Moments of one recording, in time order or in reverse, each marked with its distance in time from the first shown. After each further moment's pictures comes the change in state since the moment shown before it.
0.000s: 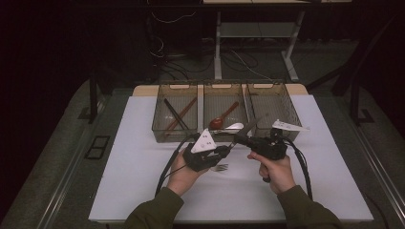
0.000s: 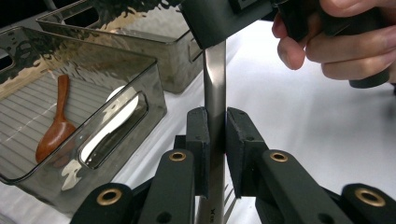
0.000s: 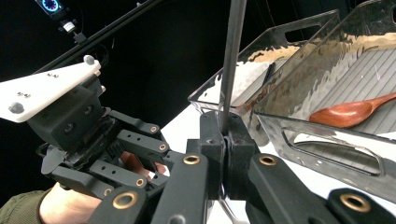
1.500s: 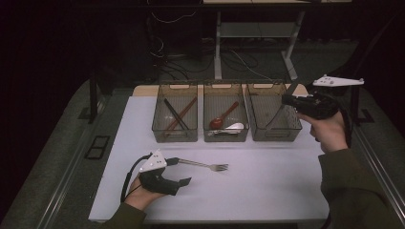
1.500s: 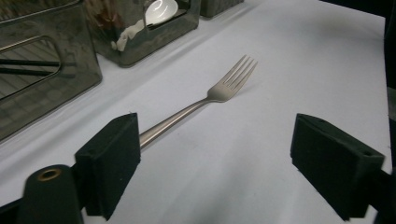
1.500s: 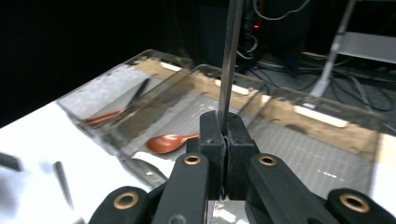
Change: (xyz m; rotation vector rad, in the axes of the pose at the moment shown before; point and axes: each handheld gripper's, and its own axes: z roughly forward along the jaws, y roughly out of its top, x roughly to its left) left arm 0.017 -0.100 -0.087 0.016 0.039 -0.181; right arm -0.030 0.128 -0.082 0.115 -0.437 -0.317
